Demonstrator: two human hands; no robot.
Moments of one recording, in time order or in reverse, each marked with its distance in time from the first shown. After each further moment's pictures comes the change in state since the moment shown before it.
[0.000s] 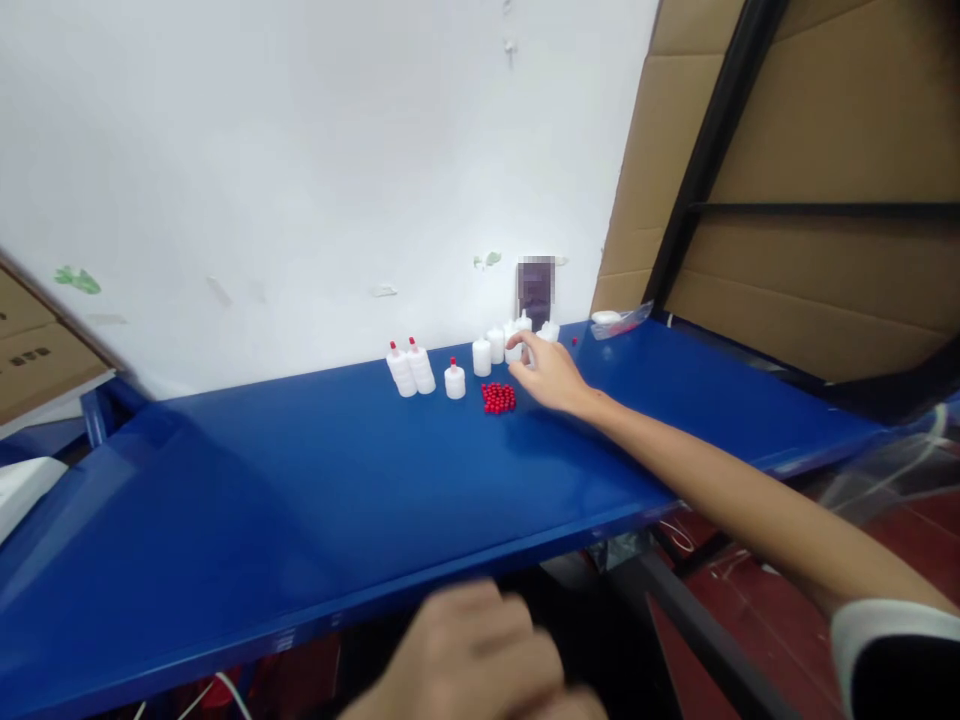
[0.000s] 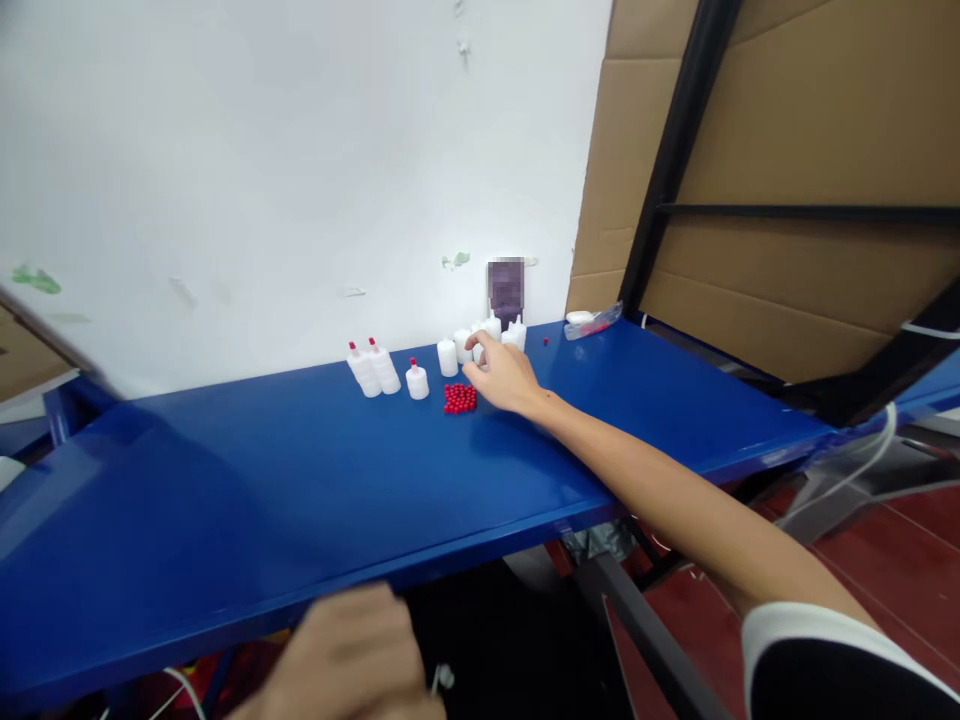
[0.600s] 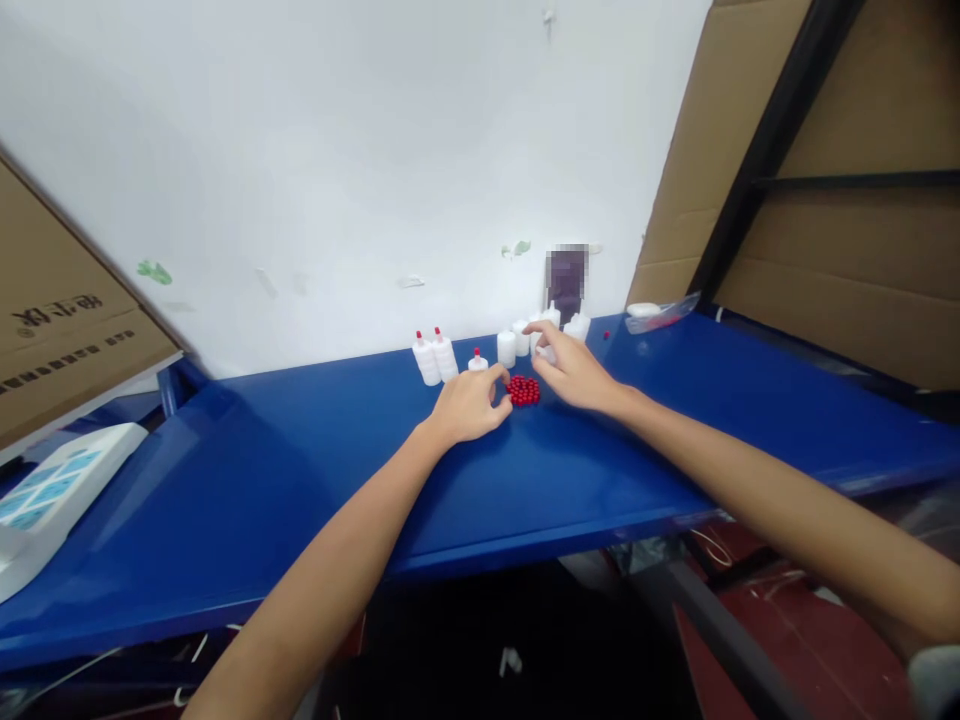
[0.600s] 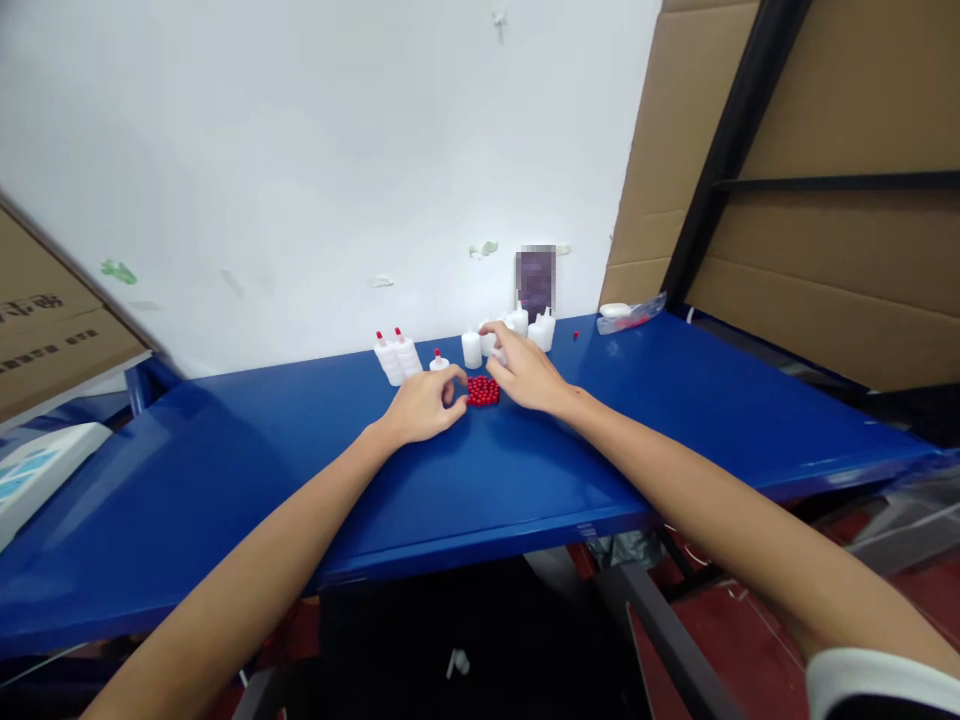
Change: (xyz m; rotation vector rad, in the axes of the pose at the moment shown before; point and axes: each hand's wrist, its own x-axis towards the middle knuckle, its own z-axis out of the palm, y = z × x) left_hand 0.069 -0.185 -0.017 0.302 0.023 -0.537; right_hand -0.002 0.008 0.003 0.085 -0.079 -0.245
